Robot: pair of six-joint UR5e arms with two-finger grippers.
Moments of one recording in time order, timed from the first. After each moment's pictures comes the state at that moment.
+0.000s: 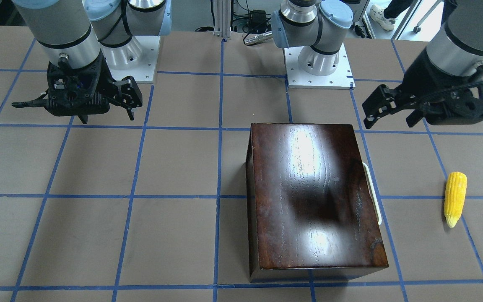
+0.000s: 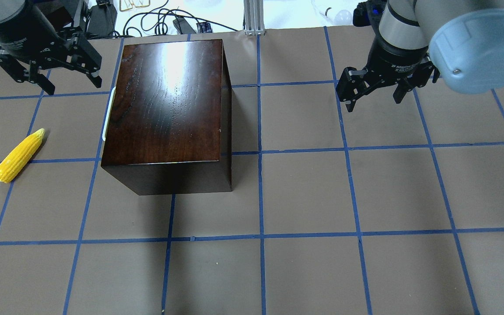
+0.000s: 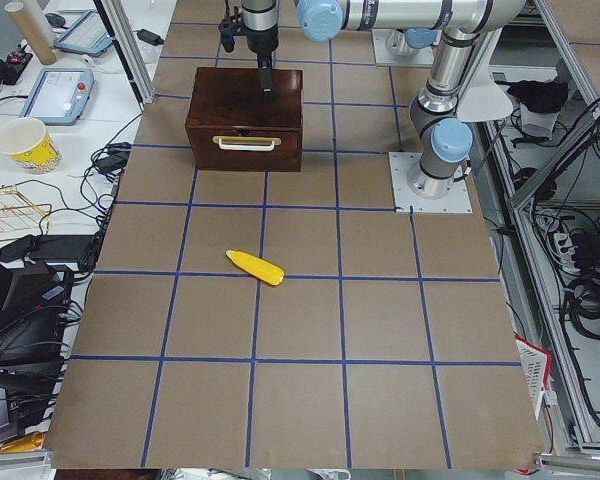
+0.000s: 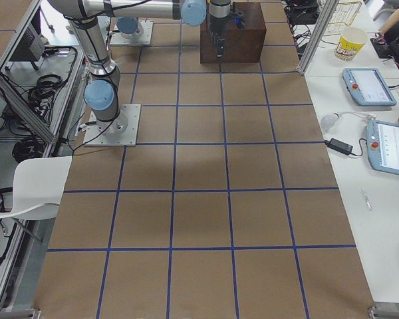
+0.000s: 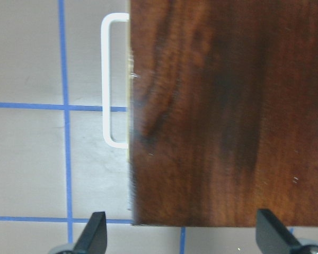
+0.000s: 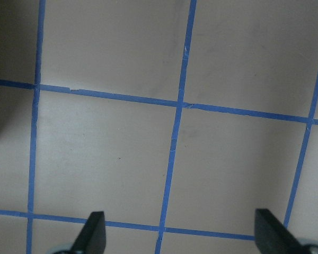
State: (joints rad) left arm -1.35 -1.66 -1.43 -1.65 1.53 0.13; right arm 1.62 -1.53 1.60 -1.63 -1.60 -0.09
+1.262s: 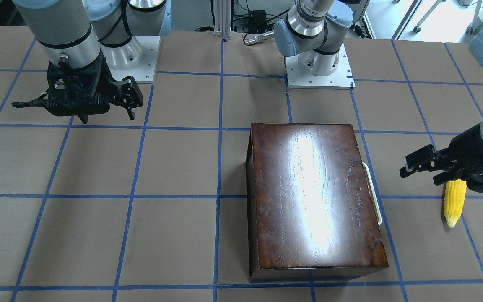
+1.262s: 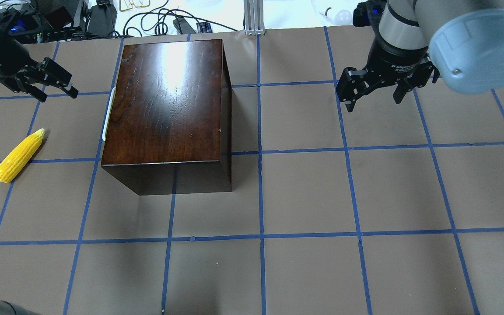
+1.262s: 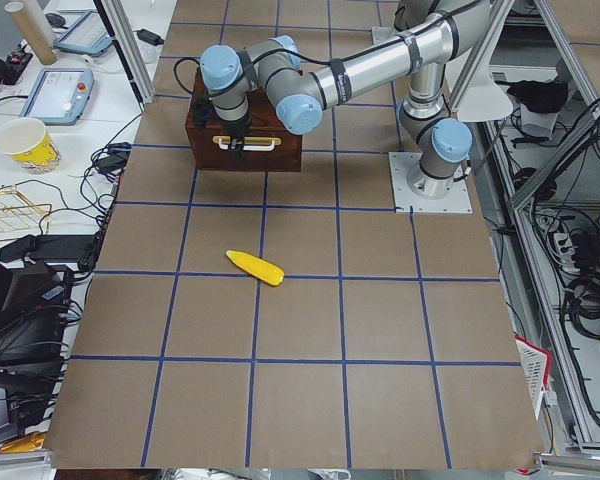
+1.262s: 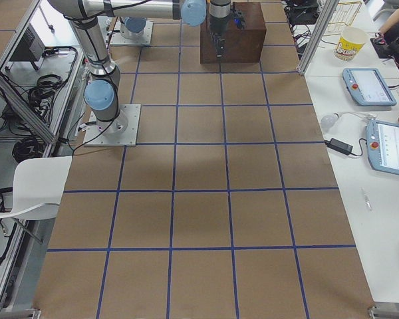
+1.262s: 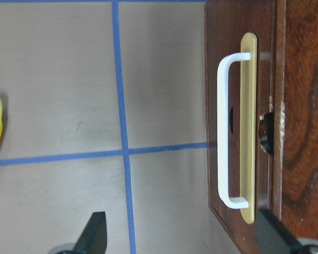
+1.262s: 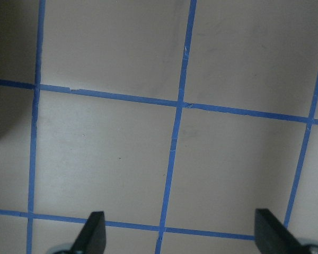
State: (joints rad) left arm -1.14 -1.86 -1.47 -1.50 1.36 0.53; right arm 1.62 -1.53 1.60 -1.63 -1.60 -0.09
